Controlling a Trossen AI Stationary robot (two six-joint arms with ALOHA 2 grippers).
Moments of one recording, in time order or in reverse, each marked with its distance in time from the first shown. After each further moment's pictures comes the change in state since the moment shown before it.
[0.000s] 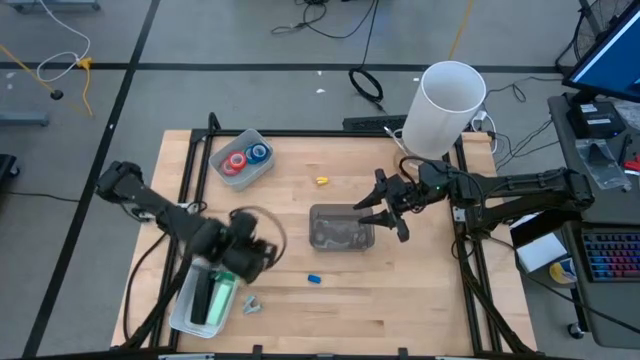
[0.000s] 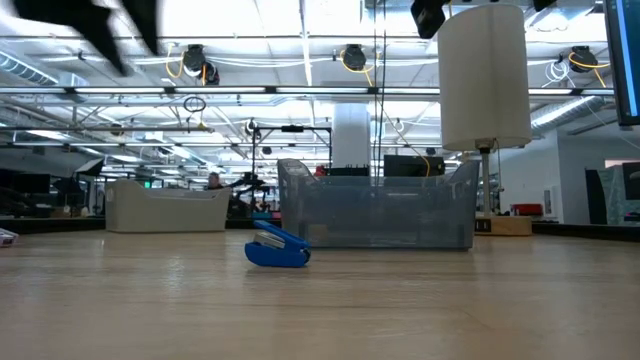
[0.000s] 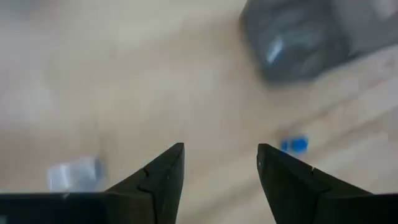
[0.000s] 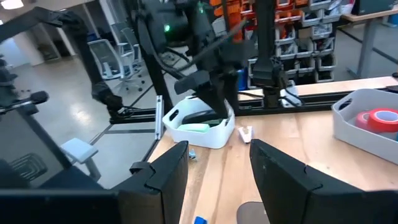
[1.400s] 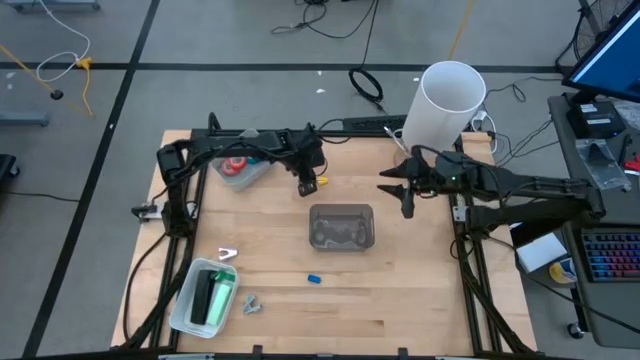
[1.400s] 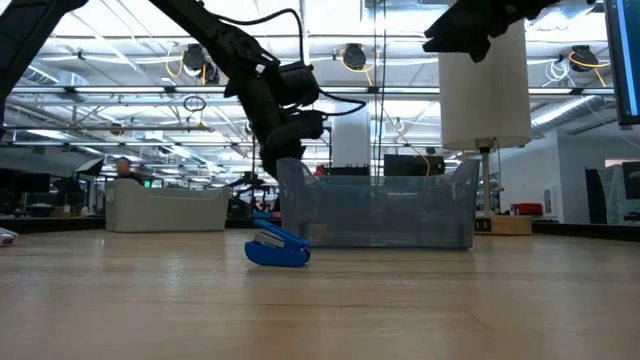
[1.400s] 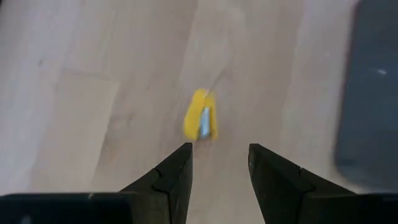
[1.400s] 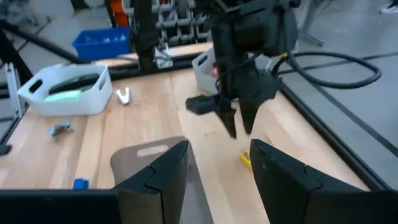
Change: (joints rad) left arm 0.951 0.443 0.069 0.677 0.564 1.899; right arm -0.114 -0.215 -0.013 -0.414 0.379 -0.100
